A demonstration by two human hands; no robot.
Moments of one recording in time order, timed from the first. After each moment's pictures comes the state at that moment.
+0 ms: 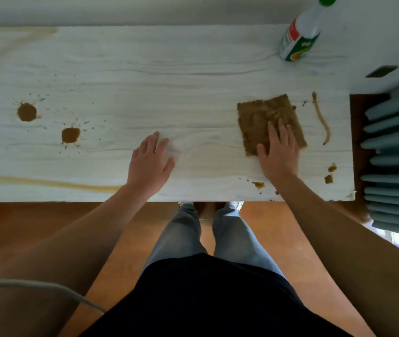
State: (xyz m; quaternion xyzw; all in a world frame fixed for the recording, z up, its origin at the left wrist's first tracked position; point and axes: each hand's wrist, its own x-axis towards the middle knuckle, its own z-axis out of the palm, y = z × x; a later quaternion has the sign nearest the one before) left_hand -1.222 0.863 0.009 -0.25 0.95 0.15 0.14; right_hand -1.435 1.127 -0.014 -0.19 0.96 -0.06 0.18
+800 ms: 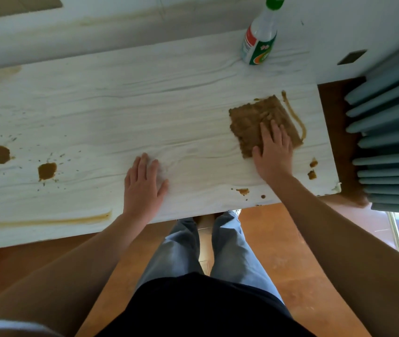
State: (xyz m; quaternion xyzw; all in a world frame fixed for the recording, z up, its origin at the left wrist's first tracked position) left_hand -1.233 0.889 -0.008 -0.23 0.95 0.14 0.14; right_hand -1.457 1.152 -0.014 -0.14 0.97 -0.08 0.18
